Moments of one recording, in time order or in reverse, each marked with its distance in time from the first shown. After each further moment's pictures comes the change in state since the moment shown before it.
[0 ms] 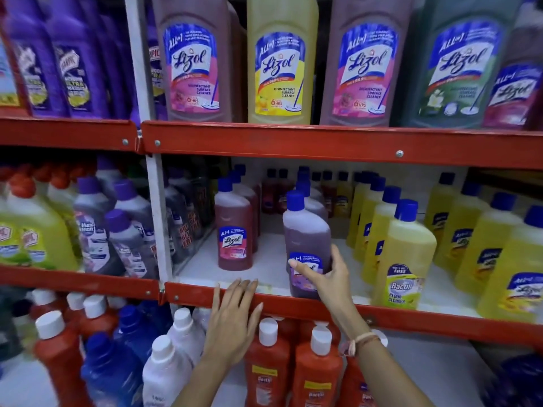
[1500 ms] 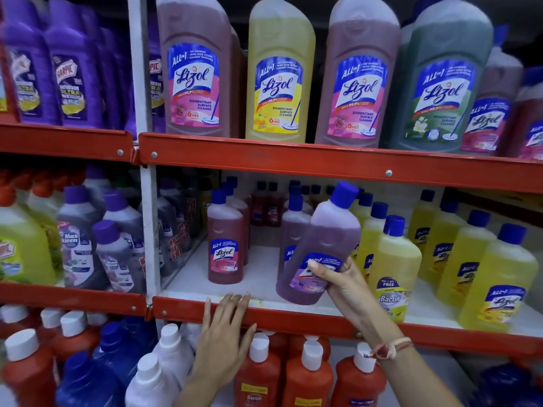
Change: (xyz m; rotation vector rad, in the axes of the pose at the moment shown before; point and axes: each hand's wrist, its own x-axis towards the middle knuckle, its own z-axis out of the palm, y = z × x) left_hand -0.003 -0.006 0.004 -0.028 -0.005 0.040; right_hand 0.009 -0.035 -0.032 0.566 -0.321 0.089
